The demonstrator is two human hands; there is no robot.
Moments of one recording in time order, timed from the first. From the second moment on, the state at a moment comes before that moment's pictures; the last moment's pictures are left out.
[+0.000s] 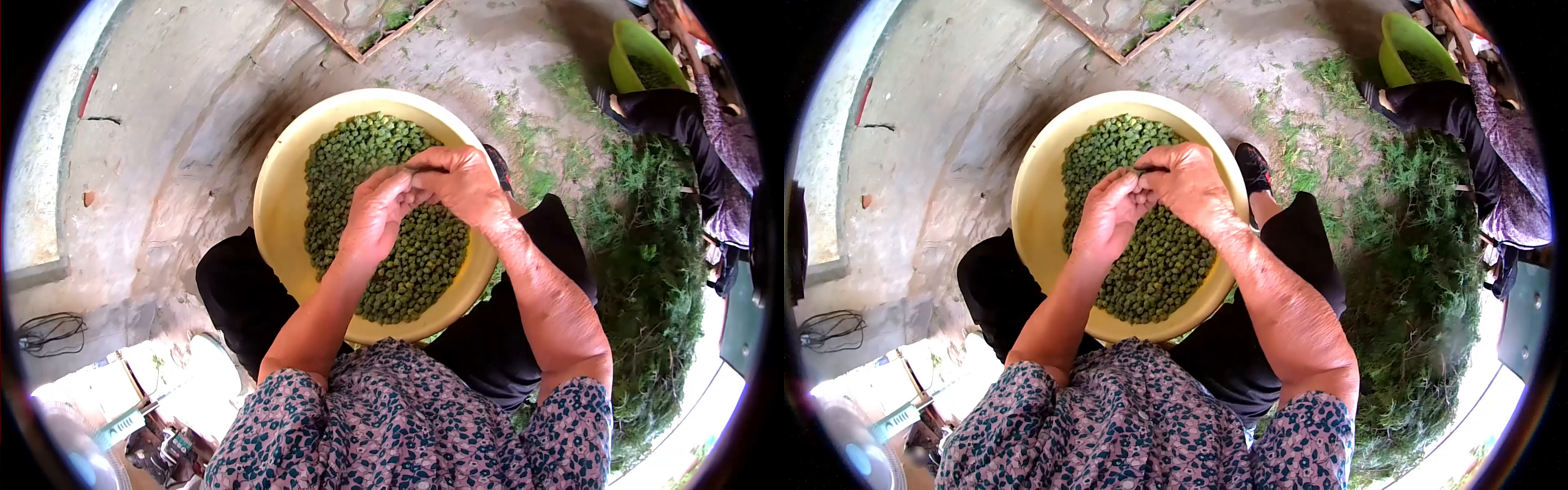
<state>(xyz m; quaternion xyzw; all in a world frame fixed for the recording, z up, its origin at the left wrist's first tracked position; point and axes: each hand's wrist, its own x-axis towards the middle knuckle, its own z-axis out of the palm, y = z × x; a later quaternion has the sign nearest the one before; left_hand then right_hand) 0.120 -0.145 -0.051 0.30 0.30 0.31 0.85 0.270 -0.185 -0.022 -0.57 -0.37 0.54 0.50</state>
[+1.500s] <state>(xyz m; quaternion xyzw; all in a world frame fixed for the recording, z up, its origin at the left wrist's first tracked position) 0.152 -0.103 -0.158 0.43 0.76 0.26 0.42 0.344 -0.194 -0.010 -0.48 -0.02 0.43 0.76</state>
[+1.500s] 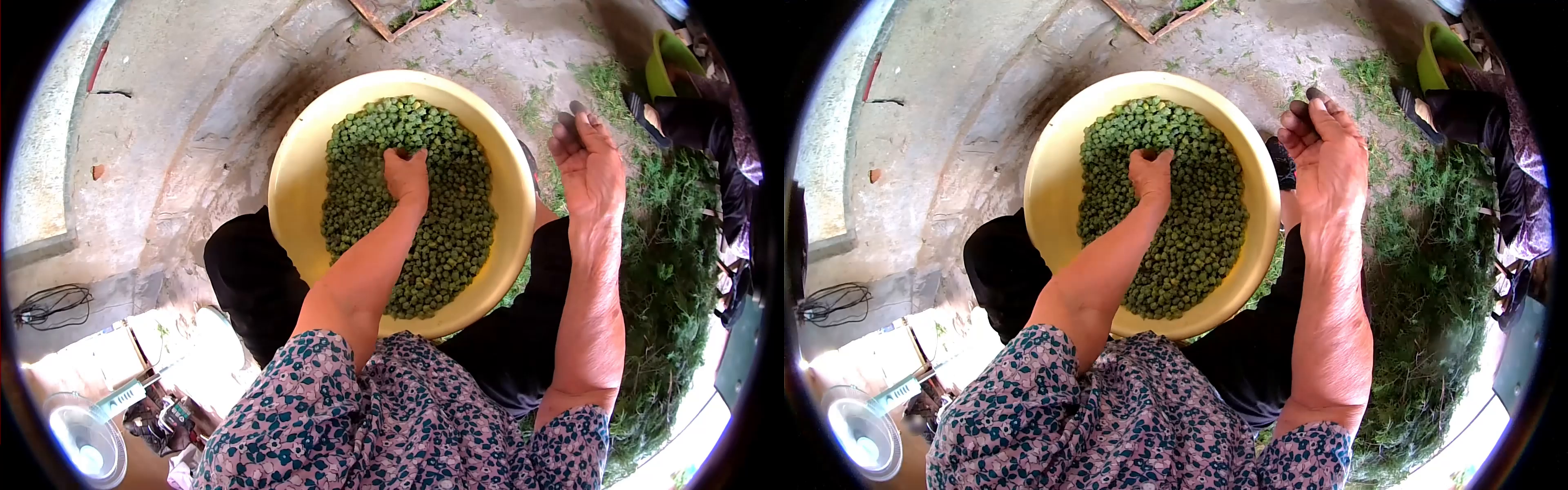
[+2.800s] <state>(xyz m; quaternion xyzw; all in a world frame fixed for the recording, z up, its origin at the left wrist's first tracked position) 0.085 -0.097 -0.191 0.19 0.60 0.37 0.69 0.333 -0.192 -0.006 -0.50 -0.03 0.45 0.74</state>
